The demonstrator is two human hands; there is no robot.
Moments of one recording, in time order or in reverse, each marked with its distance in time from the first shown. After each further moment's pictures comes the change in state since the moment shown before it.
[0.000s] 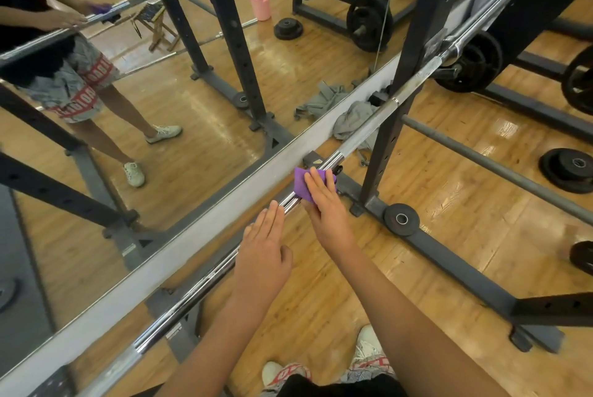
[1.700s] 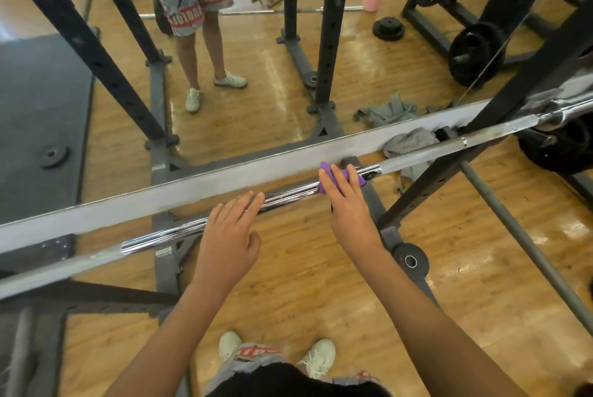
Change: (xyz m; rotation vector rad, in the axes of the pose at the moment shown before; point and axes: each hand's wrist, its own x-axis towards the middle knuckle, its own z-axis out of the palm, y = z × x) left_hand -0.047 -0.007 -0.004 0.055 0.175 -0.293; right_hand 0.026 0.006 -0.042 -0.402 -0.386 -0.322
